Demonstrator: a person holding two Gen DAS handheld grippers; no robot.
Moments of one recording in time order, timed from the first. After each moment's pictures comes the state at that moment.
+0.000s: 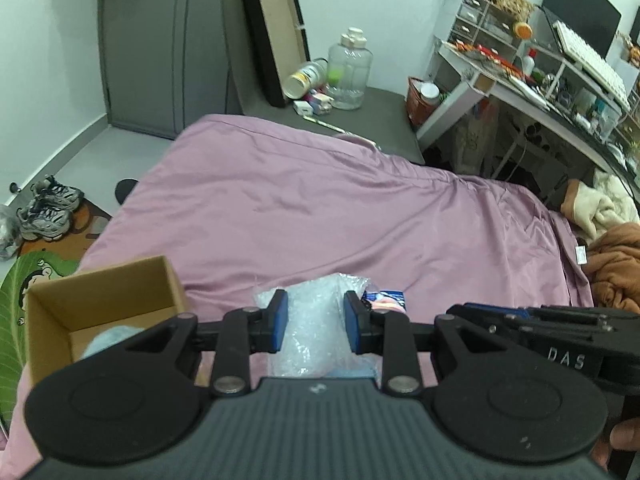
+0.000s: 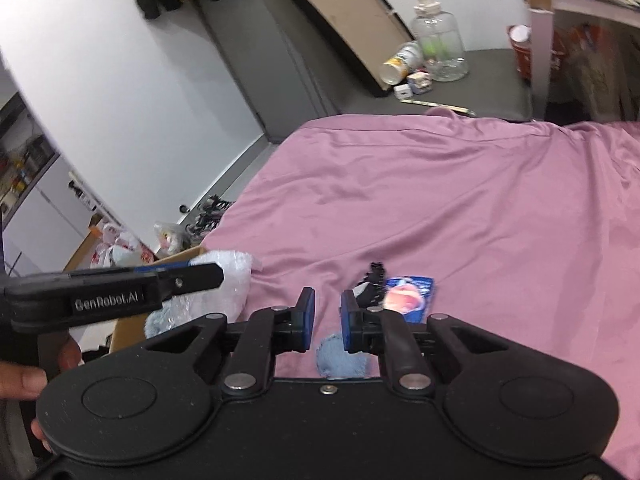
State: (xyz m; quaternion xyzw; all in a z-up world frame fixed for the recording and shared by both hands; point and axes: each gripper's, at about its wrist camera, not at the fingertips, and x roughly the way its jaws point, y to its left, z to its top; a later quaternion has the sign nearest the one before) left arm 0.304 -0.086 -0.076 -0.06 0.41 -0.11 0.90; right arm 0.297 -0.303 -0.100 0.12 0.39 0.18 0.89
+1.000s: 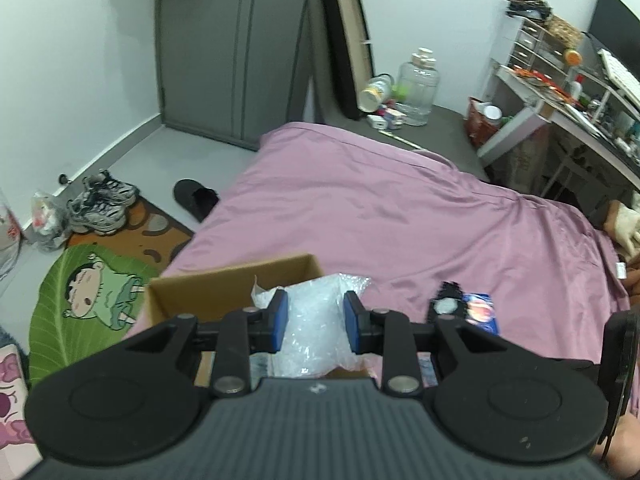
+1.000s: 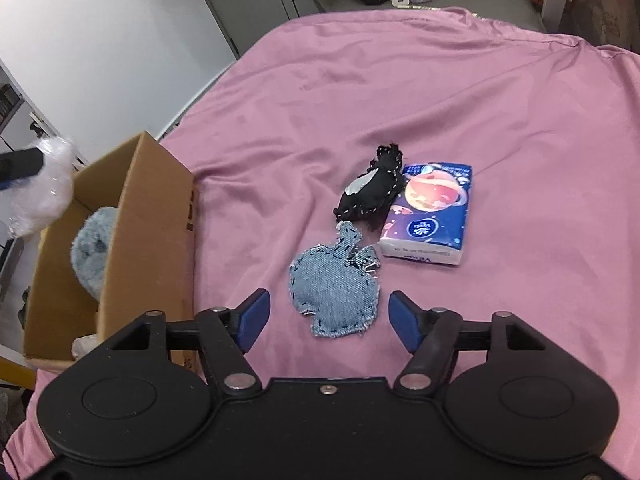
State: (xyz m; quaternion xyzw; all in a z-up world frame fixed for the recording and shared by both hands) left arm 0.299 0.022 -0.078 -0.06 0.40 -0.05 0.91; right arm 0.311 -0.245 -0.201 0.08 0.48 0.14 0.86
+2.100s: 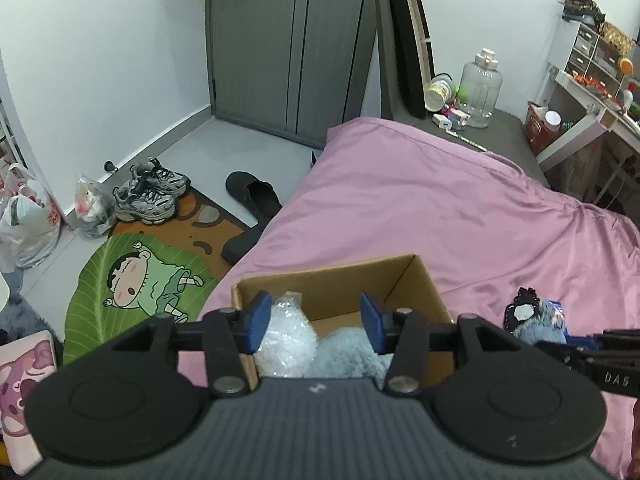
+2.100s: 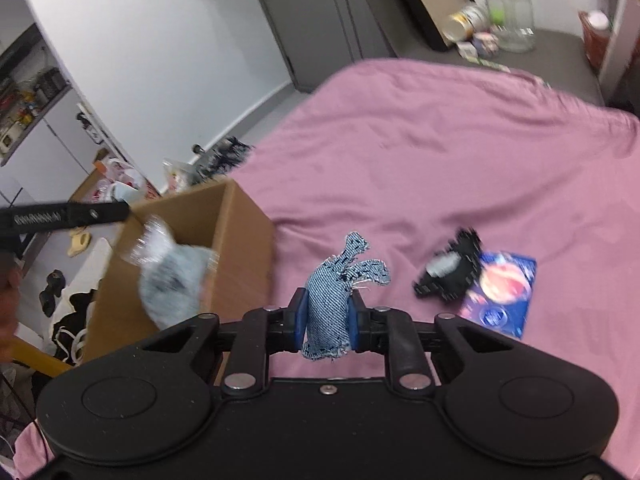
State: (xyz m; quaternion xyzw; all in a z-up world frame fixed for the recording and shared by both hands) left arm 0.304 0.074 -0.096 -0.05 0.41 0.02 0.91; right arm 0.322 -0.208 -0.142 0.05 0.43 0.22 0.87
